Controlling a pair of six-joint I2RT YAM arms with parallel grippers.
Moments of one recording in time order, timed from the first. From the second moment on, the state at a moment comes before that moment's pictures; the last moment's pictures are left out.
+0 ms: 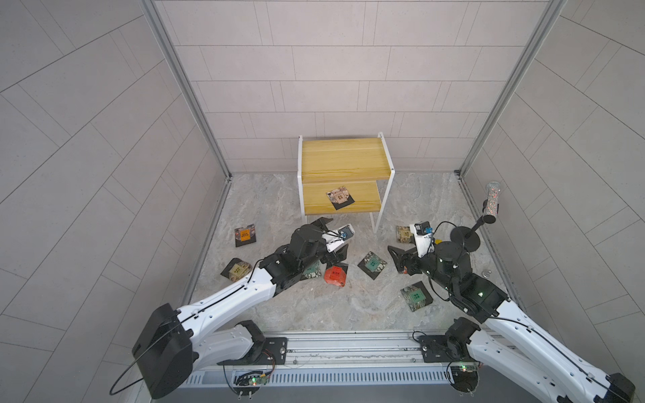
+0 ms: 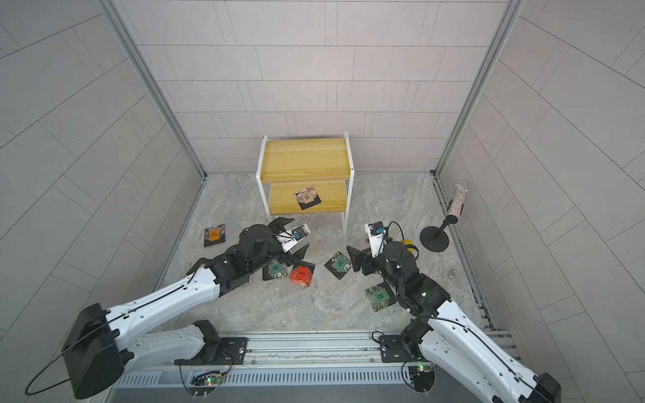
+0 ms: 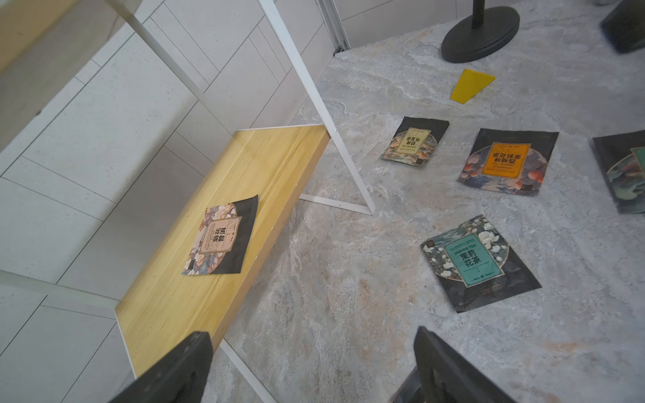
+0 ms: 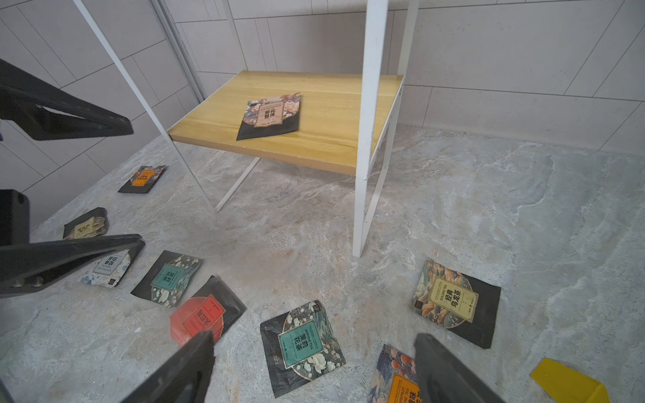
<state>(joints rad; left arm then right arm) -0.78 1.18 0.75 0.00 -0.09 0.56 0.58 0.66 0.57 -0.30 0.10 0.20</state>
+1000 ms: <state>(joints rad) -0.63 1.60 1.01 0.13 -0.02 0.60 0.57 0.69 0.58 -0.30 0.03 0.19</state>
